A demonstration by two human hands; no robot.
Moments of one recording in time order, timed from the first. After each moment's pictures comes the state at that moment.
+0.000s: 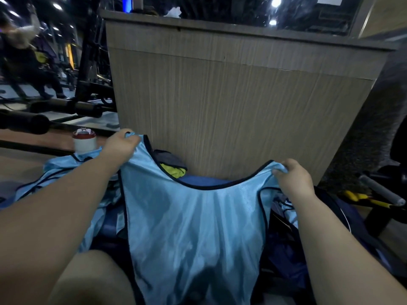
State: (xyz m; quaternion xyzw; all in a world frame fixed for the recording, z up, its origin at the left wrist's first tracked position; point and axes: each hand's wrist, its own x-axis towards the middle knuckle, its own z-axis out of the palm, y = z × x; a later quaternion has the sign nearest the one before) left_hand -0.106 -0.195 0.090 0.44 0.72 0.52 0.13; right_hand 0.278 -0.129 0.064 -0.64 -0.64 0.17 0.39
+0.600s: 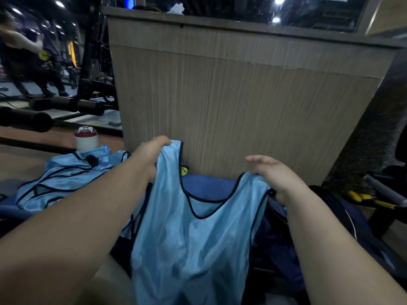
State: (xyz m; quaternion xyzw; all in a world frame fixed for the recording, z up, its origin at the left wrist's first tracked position) left_hand -0.047 -0.186 0.085 0.26 0.55 0.62 0.49; right_hand 0.233 -0.151 0.081 -0.50 -0.62 0.47 0.38
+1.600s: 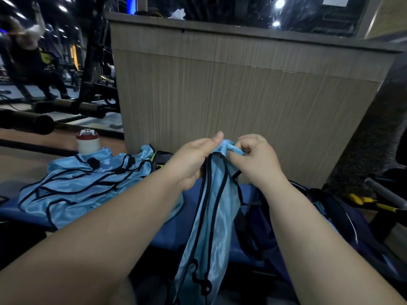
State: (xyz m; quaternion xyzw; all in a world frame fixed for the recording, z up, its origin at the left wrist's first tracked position) left_hand 0.035 -0.211 0.105 0.49 0.41 0.58 0.51; right_hand 0.184 -0.184 0.113 -0.44 -0.75 0.18 0.46
